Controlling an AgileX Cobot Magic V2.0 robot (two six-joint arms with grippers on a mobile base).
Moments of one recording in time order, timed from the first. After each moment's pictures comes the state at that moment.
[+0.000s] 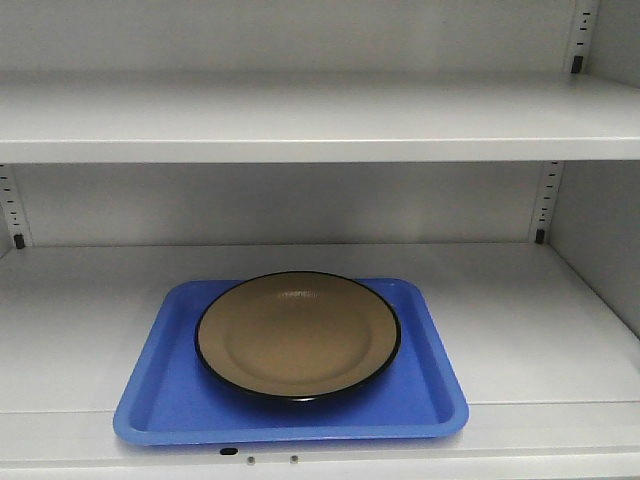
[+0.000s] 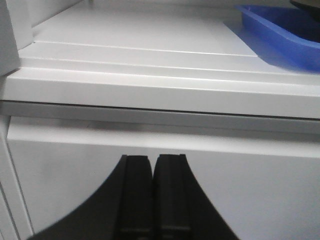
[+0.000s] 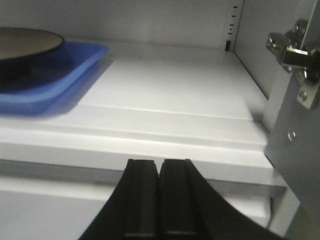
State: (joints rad) left arm 0.04 -0.01 0.03 -0.08 0.26 0.03; right arm 0.08 0.32 -0.11 0.04 0.02 -0.13
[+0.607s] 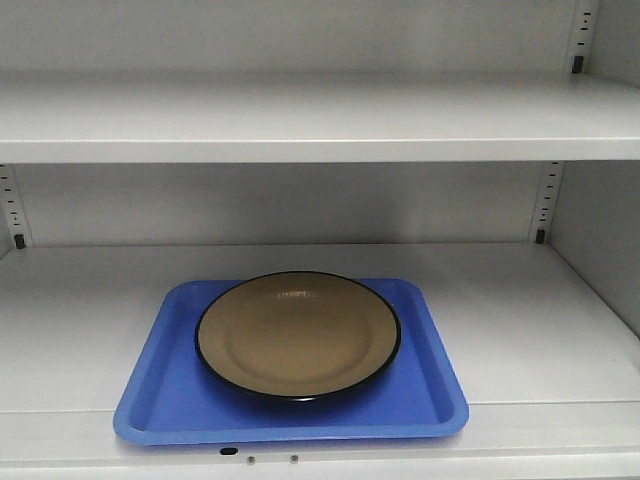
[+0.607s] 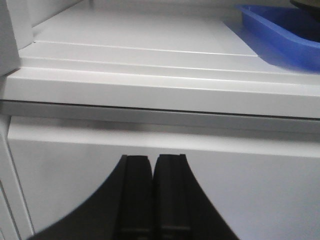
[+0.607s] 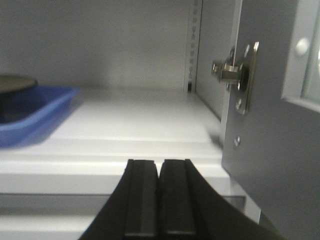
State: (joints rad) left arm 0.04 -0.01 0.03 -0.08 0.26 0.03; right arm 0.00 0.00 0.03 -0.12 -0.04 0.05
